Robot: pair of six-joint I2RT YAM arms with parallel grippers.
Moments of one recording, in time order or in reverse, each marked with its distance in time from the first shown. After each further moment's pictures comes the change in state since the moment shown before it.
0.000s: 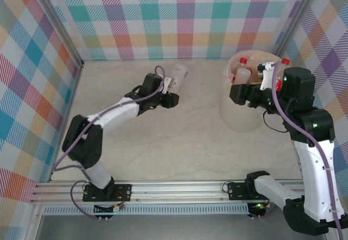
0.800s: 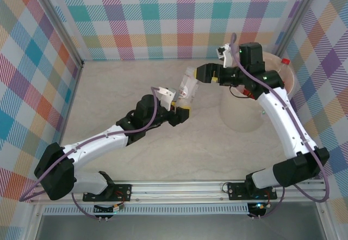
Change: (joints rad) left arm -0.239 -0.335 -0.293 0.349 -0.009 -0.089; right arm 0.100 0.428 0.010 0.295 -0.275 0.155
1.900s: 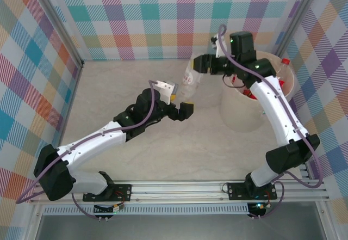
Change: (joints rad) left arm -0.014 -0.015 0.142 -0.209 -0.124 -0.056; right arm 0.027 0.145 0.273 -0.069 0.188 -0.089
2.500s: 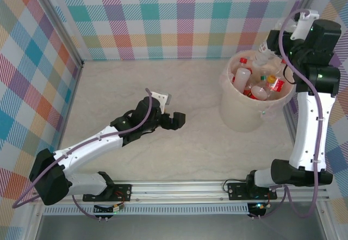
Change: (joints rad) left arm 0.000 -0.043 -0.095 -0.187 -0.055 -0.111; right arm -0.494 -0.182 0.096 -0.017 0.345 -0.242
